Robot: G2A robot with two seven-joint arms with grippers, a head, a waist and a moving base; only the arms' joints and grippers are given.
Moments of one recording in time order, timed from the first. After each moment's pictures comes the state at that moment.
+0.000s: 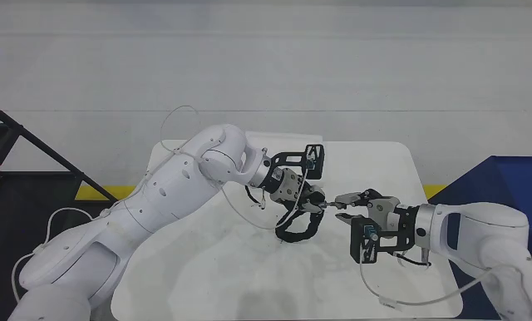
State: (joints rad) left arm 0.52 -1.09 -0.53 -1.46 0.25 -0.93 -0.87; right arm -1.38 -0.82 1.40 -2.21 -1.47 -1.01 0.29
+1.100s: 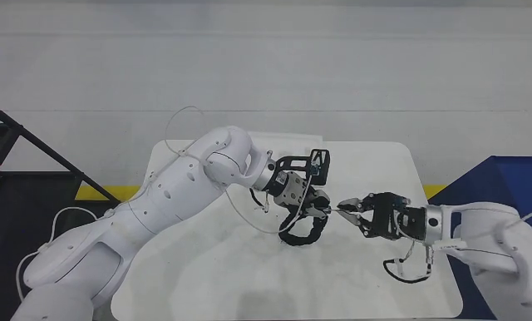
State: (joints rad) left arm 0.52 -1.11 -0.52 -1.47 0.29 -0.96 -0.84; right arm -1.42 -0.81 1.41 -2.05 -0.76 -0.90 0.50
